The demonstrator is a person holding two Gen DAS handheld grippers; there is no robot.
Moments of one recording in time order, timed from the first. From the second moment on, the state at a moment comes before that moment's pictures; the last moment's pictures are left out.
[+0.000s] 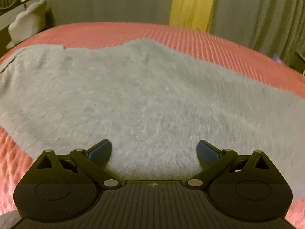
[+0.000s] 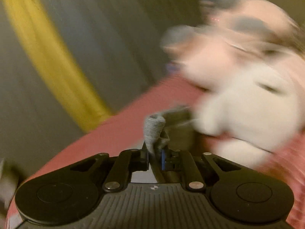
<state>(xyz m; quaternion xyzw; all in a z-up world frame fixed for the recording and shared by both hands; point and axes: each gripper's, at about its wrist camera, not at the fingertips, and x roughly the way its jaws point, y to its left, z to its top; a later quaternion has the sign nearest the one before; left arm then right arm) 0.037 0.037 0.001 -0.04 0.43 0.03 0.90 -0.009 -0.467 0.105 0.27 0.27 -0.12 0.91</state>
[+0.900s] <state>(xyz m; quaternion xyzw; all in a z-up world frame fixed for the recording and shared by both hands) 0.021 0.077 0.016 -0.14 0.38 0.04 0.91 0.000 -0.222 0.055 0.15 0.43 0.22 0.86</state>
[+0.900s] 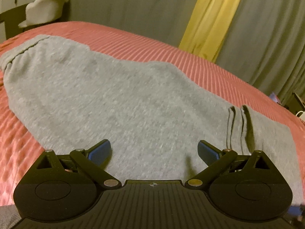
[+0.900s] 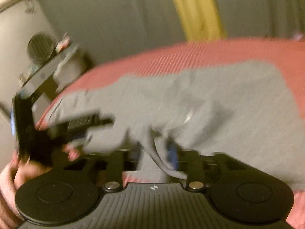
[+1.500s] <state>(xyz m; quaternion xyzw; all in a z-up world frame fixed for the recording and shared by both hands) 0.035 -0.030 0.014 -0.06 0.45 -0.18 0.87 -0.020 -0.368 0.042 0.28 0.37 -0.02 0.89</state>
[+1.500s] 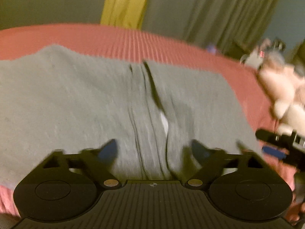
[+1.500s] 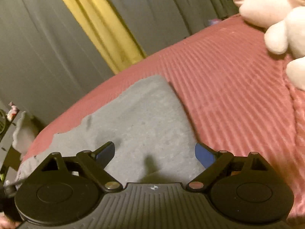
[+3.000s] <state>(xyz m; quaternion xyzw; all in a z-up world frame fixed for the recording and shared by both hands) 0.022 -0.021 0.018 -0.15 0.46 -0.27 0.83 -0.011 -0.373 0.016 0.33 0.42 -0.05 0.85</state>
